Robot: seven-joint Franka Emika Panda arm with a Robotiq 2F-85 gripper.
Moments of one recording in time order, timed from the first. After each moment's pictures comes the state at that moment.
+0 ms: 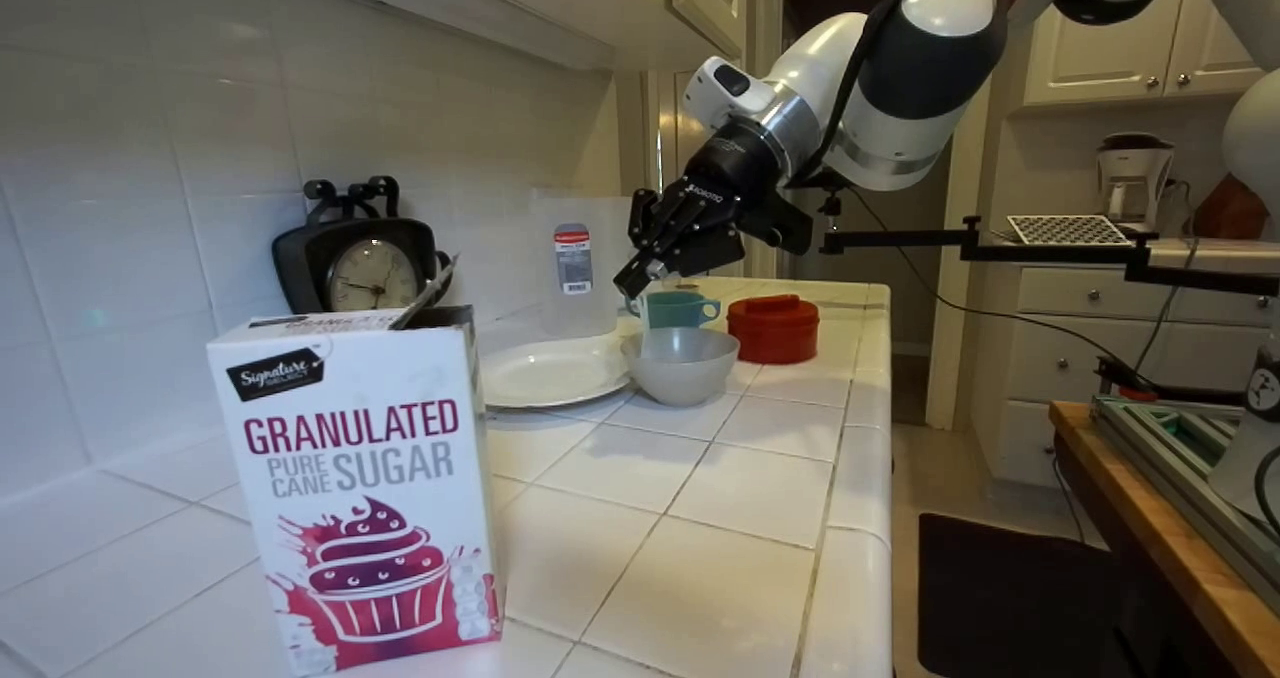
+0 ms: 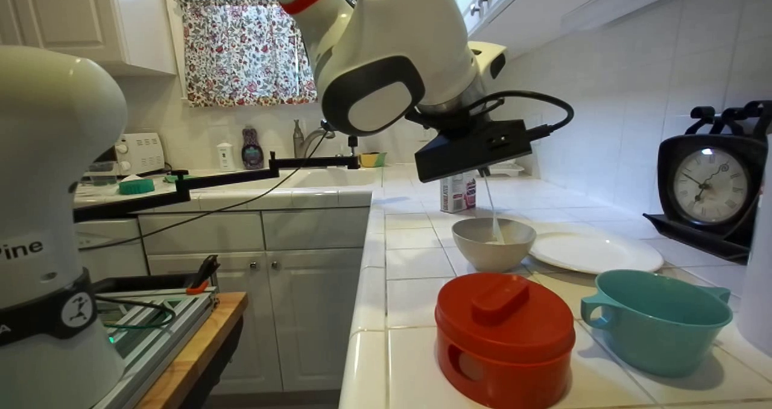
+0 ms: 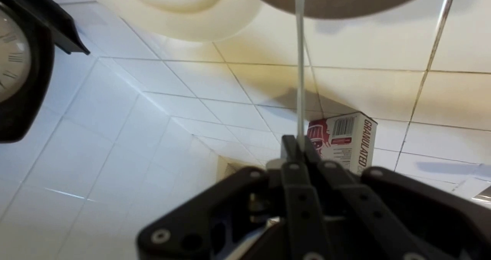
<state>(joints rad) 1.84 -0.71 -1.69 -2.49 -0.14 3.20 -1.27</state>
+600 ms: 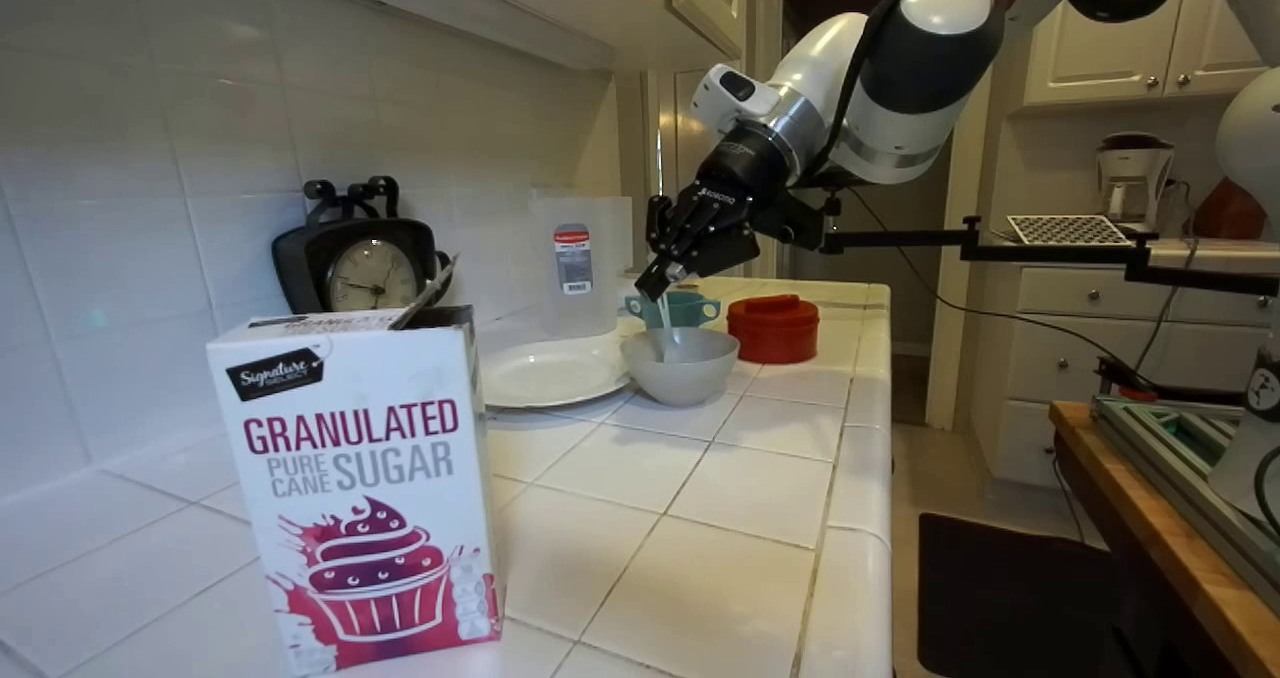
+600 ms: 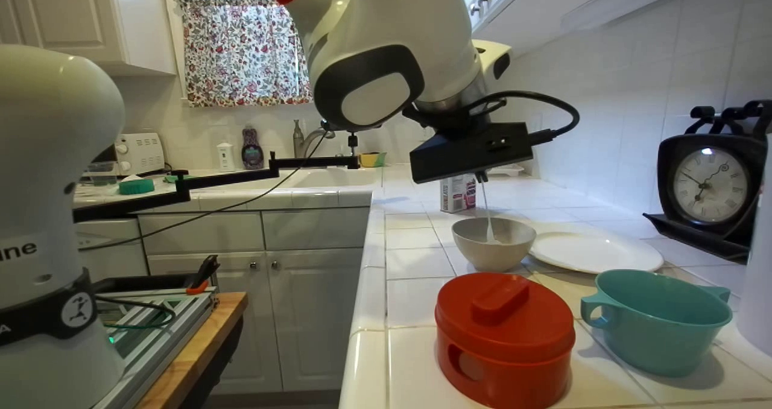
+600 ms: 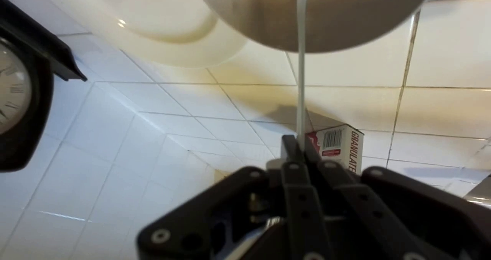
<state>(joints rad) 1.75 -0.71 -1.66 -2.51 -0.15 3.12 -1.25</state>
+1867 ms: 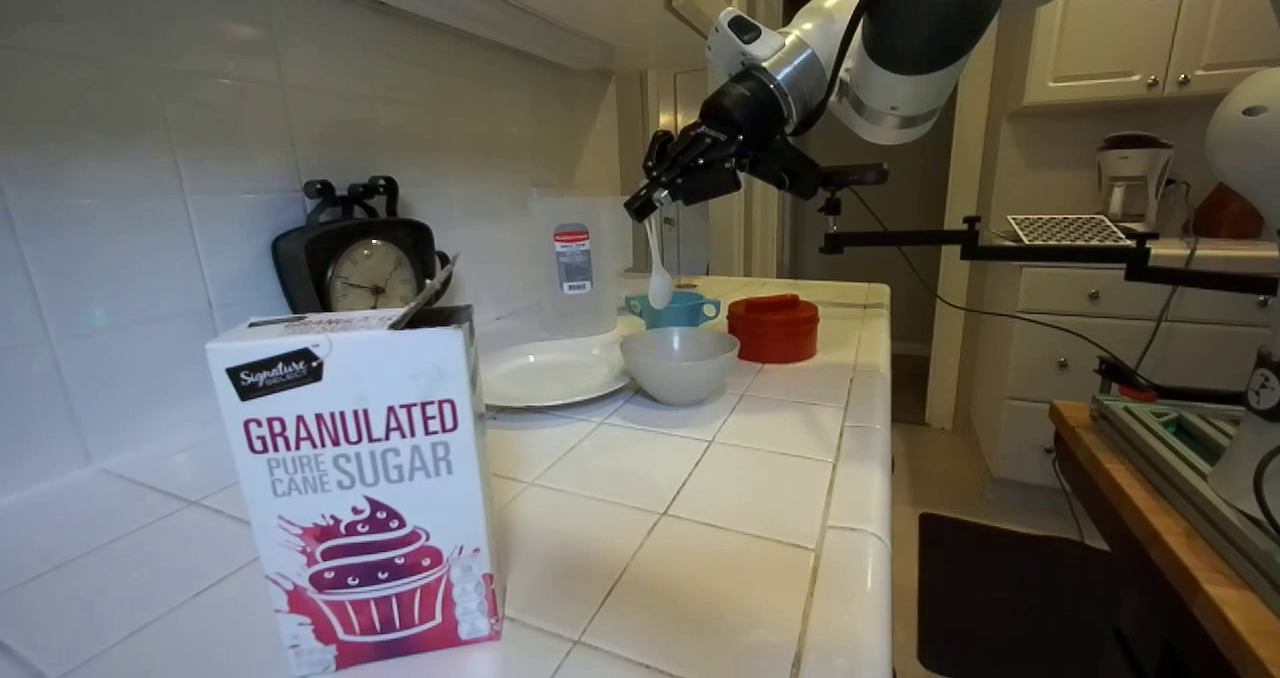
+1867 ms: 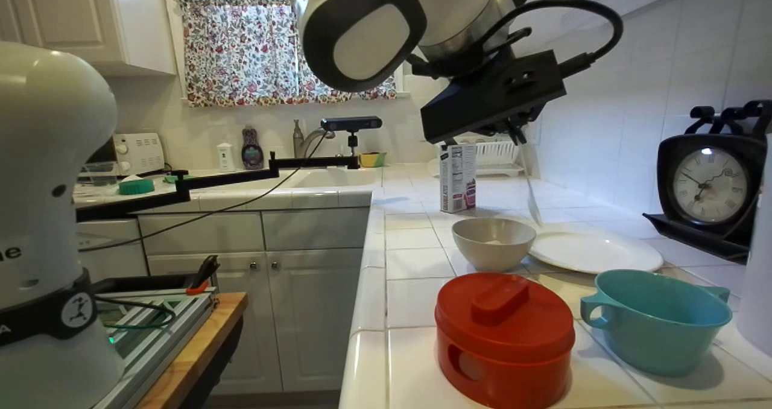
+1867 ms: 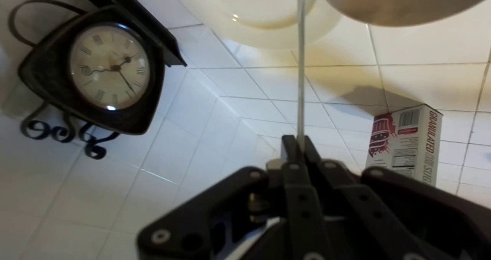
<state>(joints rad) 1.56 -0.65 -1.51 -2.50 -0.15 3.18 -1.18</state>
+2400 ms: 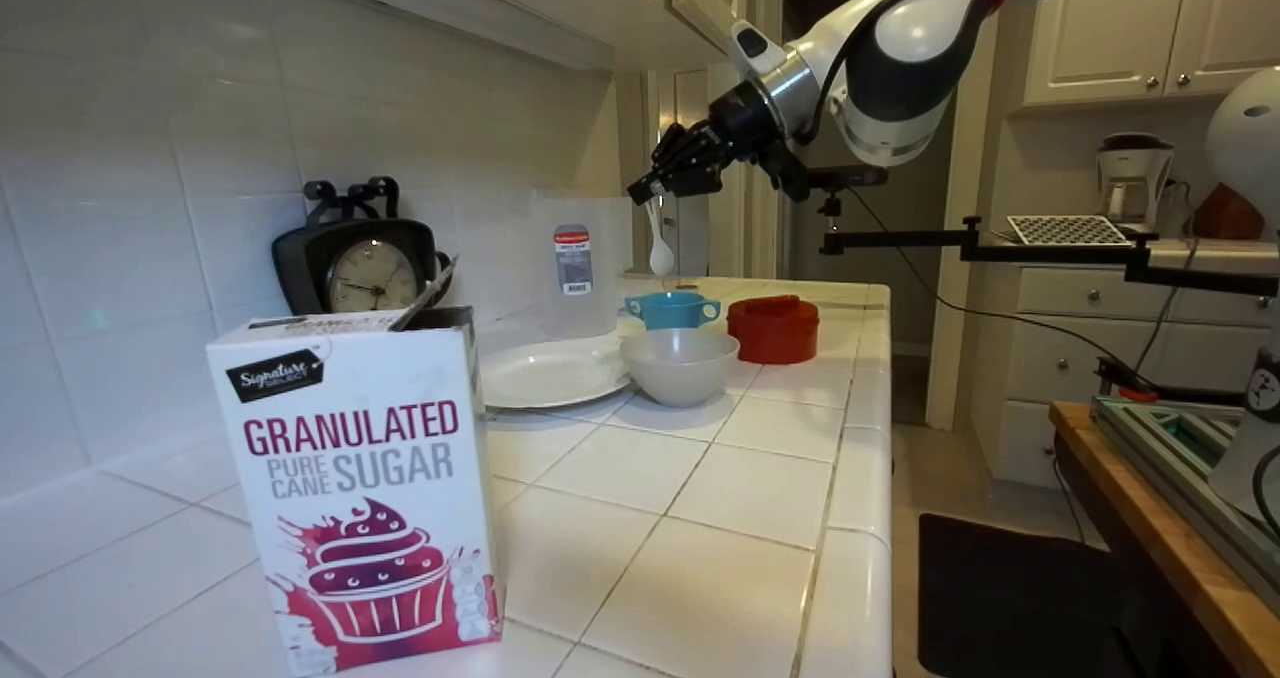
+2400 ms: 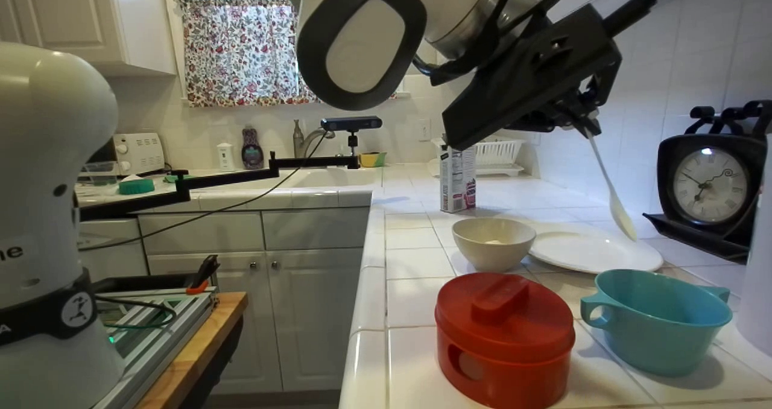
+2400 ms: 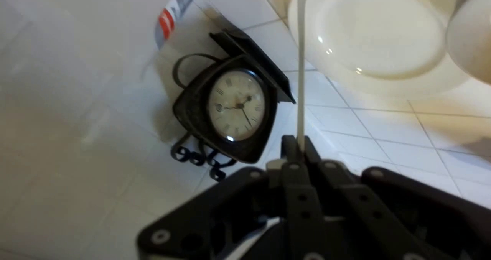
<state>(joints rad) 1.59 -0.49 -1.65 -2.49 -0.14 3.46 -1.12</state>
